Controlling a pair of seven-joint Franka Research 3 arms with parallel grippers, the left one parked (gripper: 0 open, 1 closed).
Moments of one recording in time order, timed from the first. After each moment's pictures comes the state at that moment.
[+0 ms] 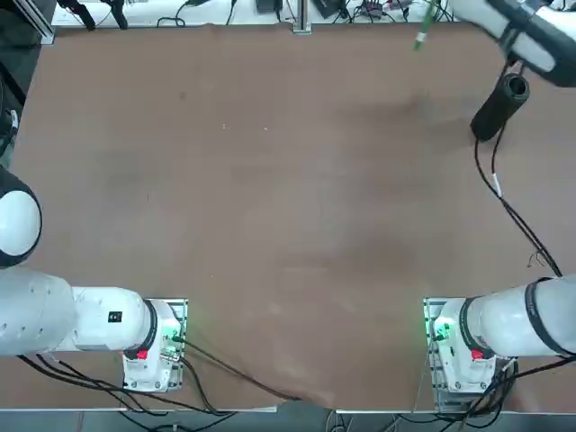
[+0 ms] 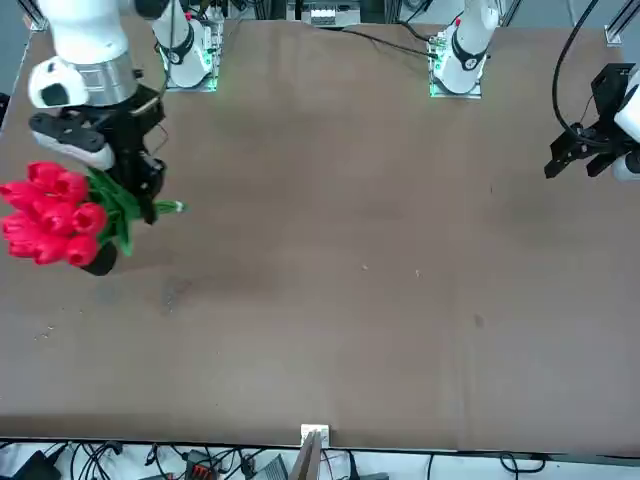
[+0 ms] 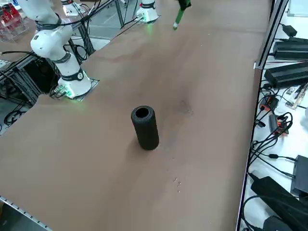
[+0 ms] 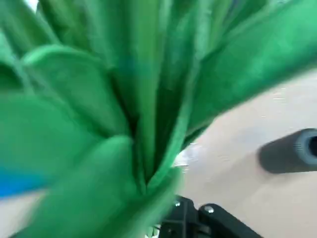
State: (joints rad) arm 0.17 -0.05 0.11 -1.75 -0.31 2.06 0.78
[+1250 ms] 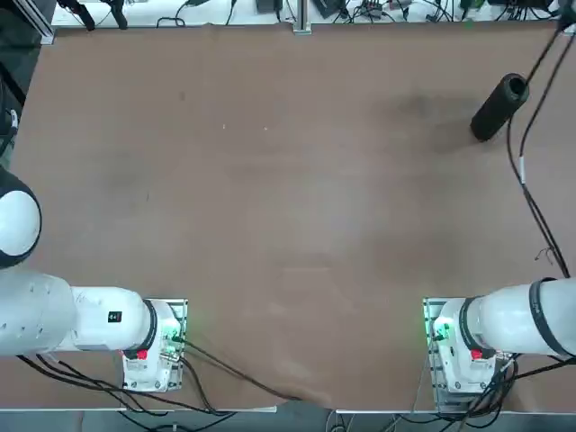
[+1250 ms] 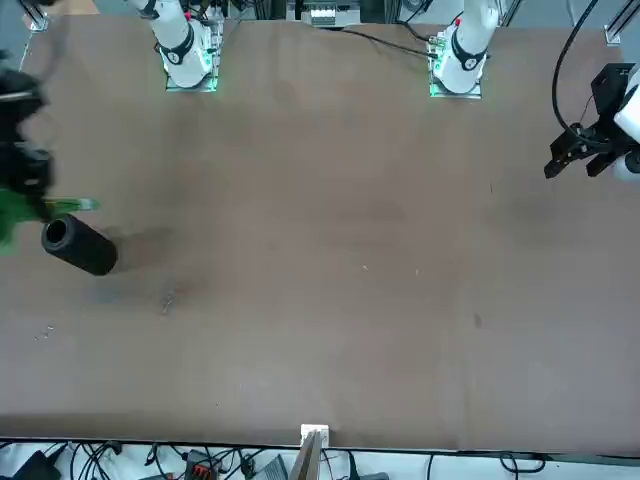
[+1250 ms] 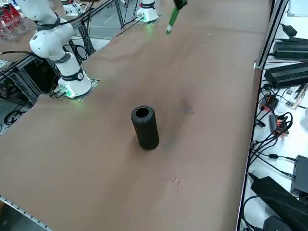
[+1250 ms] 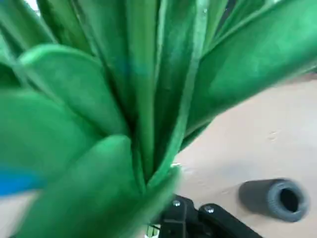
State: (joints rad) arm 0.13 -0.08 0.07 -1.72 -0.16 2.10 0.42
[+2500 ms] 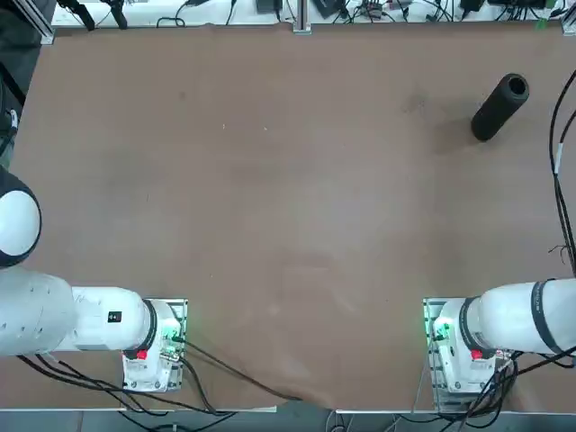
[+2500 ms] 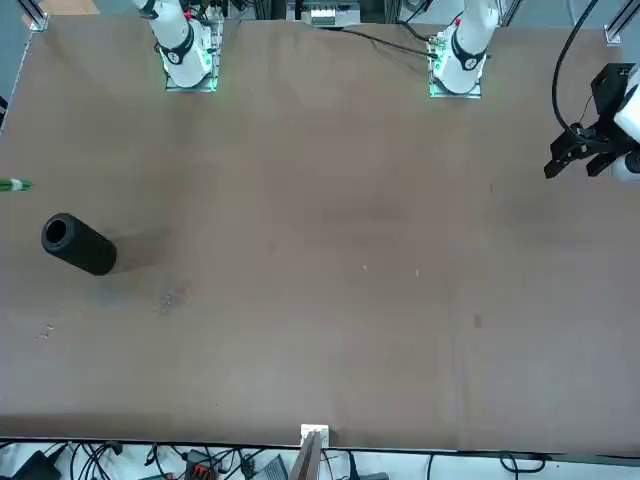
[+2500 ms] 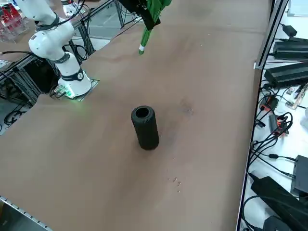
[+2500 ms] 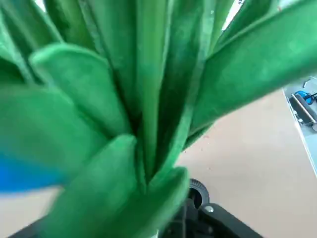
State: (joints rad) arm 0.05 -0.10 -0.23 -1.69 -0.04 2.04 0.01
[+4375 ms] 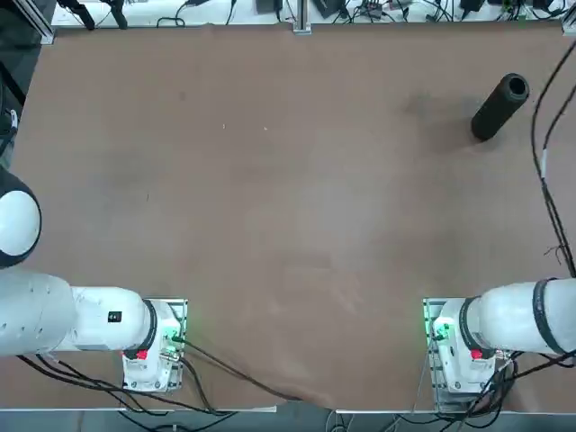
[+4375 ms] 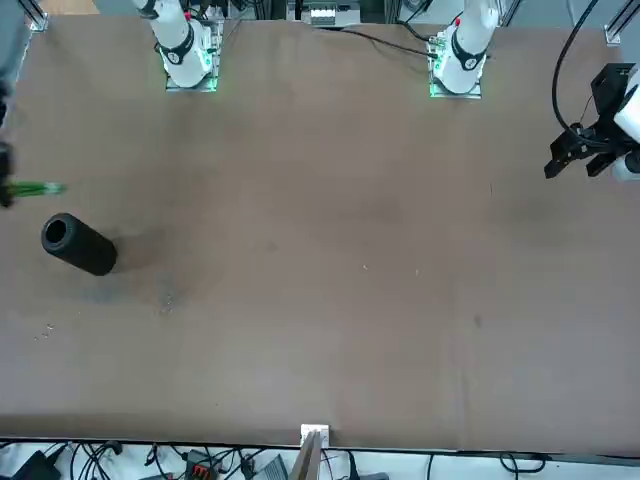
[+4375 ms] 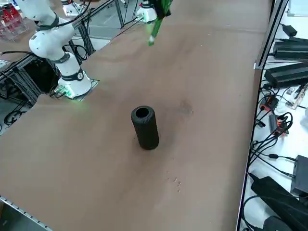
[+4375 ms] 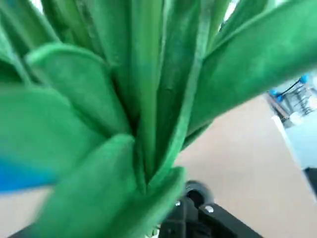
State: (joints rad) arm 0.04 -0.09 -0.15 -1.69 -0.23 2.07 0.23
